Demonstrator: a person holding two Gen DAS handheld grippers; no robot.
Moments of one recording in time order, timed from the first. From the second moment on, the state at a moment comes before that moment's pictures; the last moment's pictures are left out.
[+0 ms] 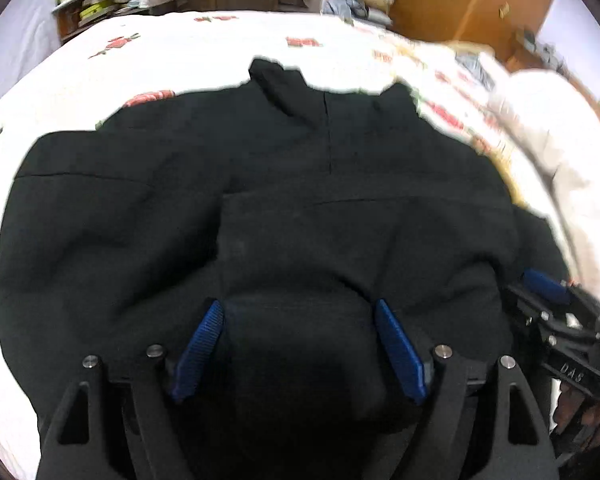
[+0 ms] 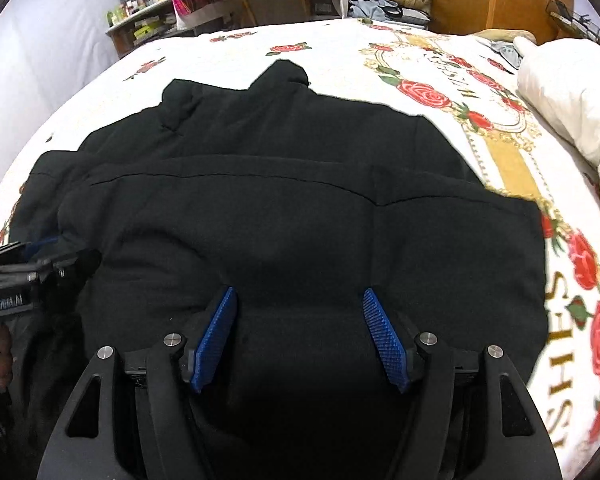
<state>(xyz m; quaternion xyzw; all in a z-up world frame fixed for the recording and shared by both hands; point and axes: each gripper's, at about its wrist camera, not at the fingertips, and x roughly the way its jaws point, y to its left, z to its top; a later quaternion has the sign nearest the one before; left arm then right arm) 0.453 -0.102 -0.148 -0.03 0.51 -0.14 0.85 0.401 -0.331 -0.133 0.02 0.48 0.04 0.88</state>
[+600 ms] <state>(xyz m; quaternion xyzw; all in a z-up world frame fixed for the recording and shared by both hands) 0.440 -0.108 -0.165 0.03 0.51 -0.13 0.85 0.365 -0.386 -0.158 0.02 0.48 -0.03 0.87</state>
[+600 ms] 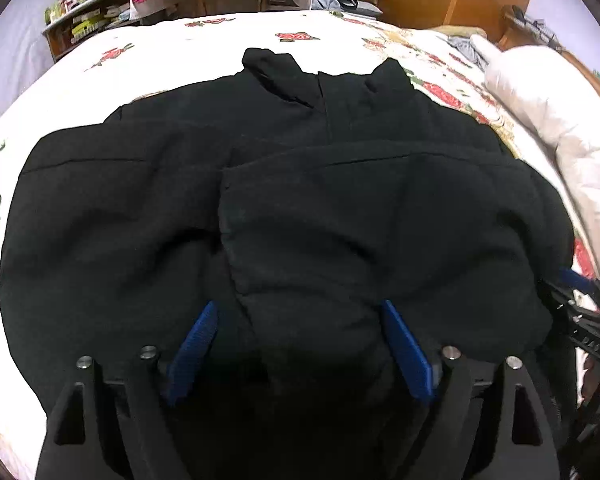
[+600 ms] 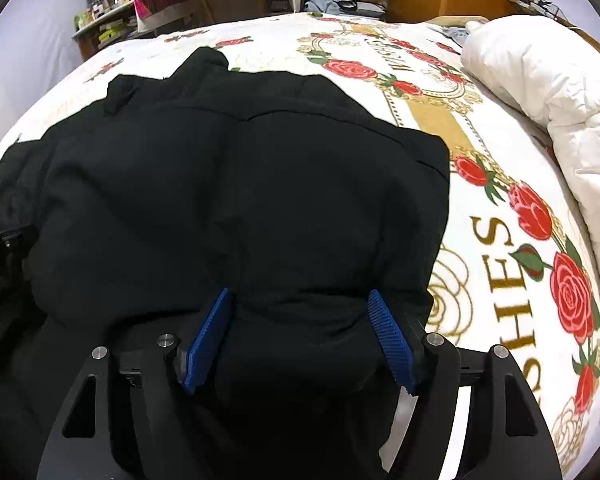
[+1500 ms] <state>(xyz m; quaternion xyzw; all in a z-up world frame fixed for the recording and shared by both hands) 0.221 0.070 -0.090 -0.03 0.52 -0.16 0.84 0.118 -0.385 -0.082 0.06 0.47 0.00 0.88</state>
